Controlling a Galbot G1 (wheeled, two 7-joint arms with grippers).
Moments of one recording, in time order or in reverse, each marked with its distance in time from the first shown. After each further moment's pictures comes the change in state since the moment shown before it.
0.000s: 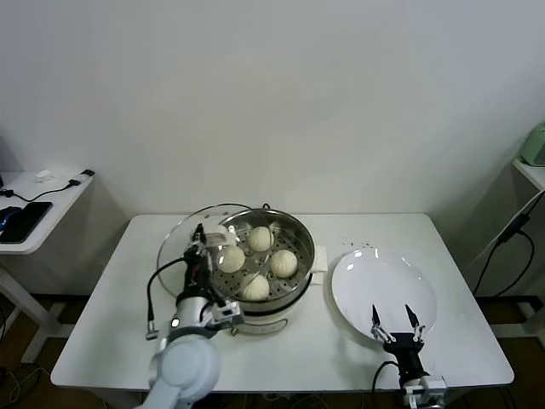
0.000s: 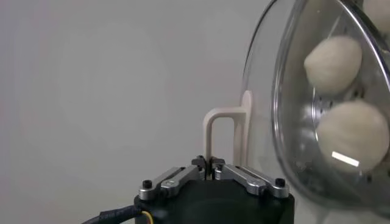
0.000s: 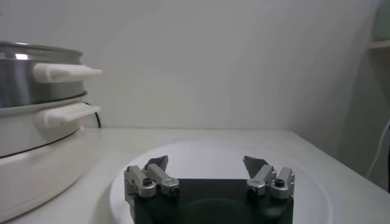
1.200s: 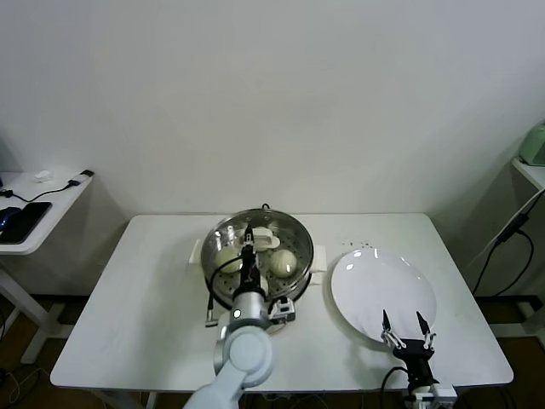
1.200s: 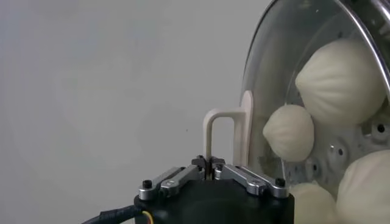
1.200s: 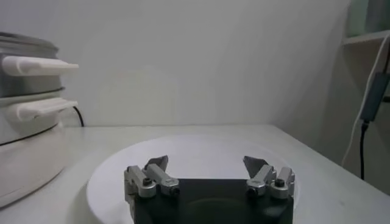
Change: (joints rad) left arm -0.127 -0.140 0.165 0.234 0.190 0.043 0.020; right arm -0.014 -0.003 0.027 -0.034 0.034 0.046 0.009
